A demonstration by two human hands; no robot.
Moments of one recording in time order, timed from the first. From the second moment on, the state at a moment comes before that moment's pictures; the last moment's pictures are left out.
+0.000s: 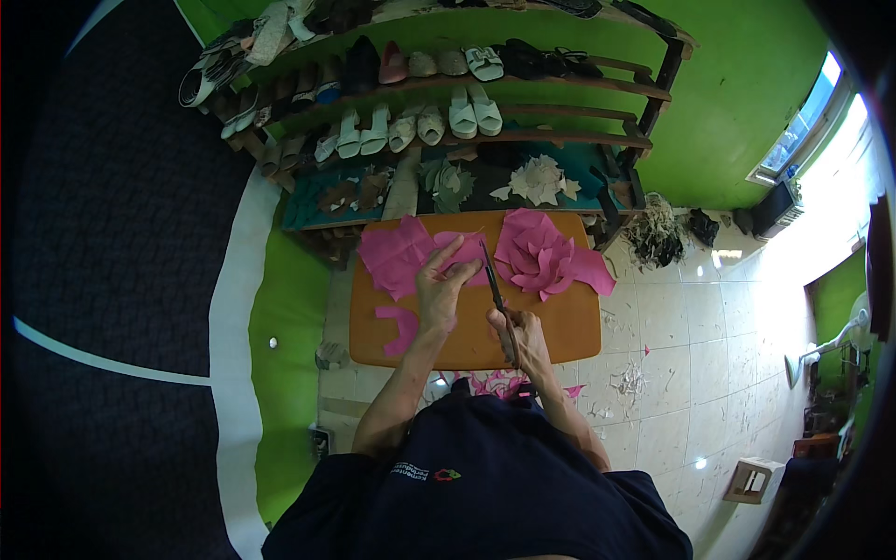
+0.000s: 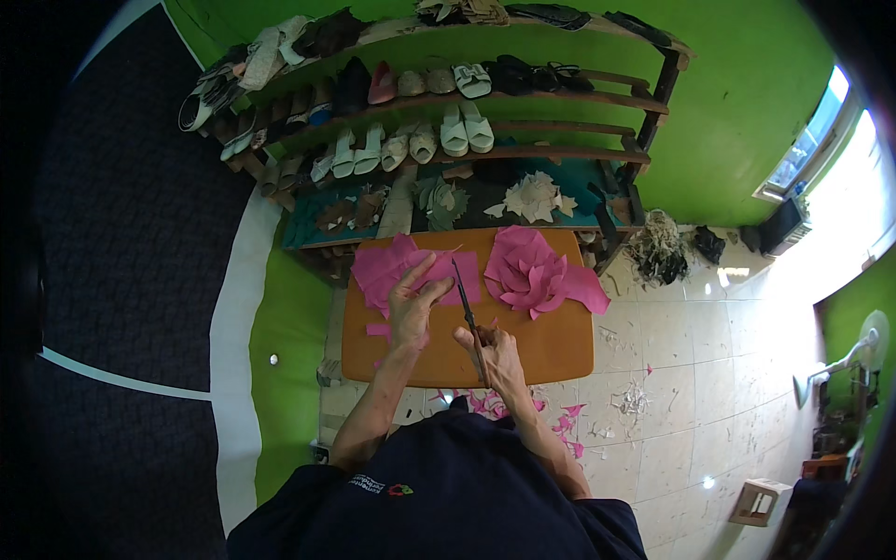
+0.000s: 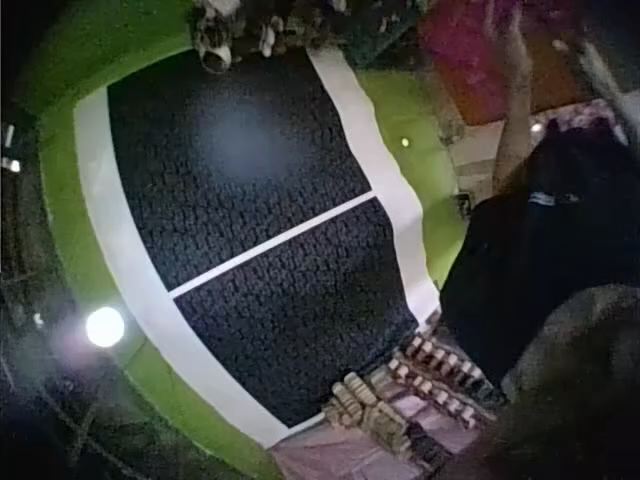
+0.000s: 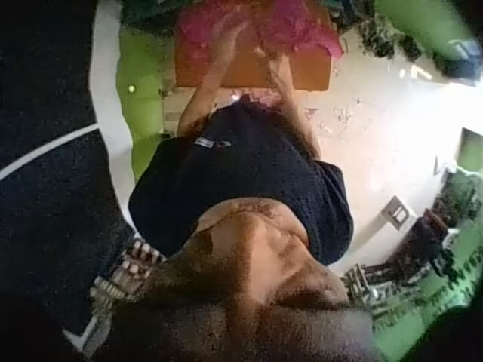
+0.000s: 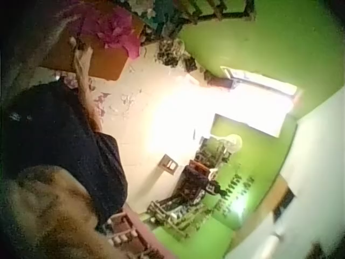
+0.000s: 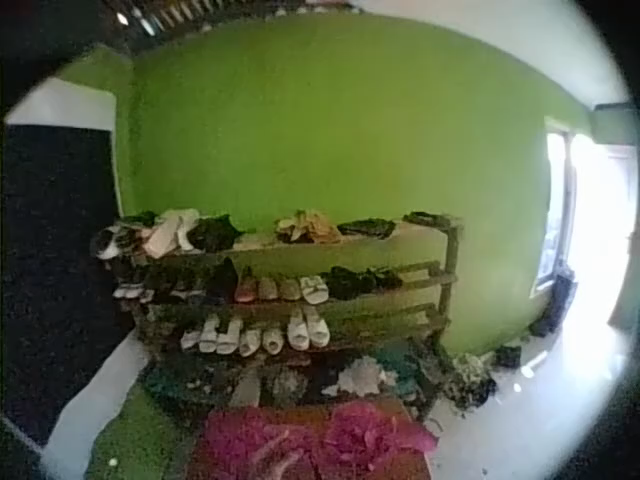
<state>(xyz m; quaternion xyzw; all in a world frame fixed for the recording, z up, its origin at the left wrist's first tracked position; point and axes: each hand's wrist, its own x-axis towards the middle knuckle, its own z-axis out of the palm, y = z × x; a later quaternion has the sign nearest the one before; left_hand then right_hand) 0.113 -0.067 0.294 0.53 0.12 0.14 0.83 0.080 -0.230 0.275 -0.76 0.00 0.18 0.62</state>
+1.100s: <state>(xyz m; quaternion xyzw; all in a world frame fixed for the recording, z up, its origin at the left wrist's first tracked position) 0.119 -0.028 0.298 0.57 0.02 0.03 0.82 0.087 -0.258 0.307 -0.79 -0.03 0.22 0.57</state>
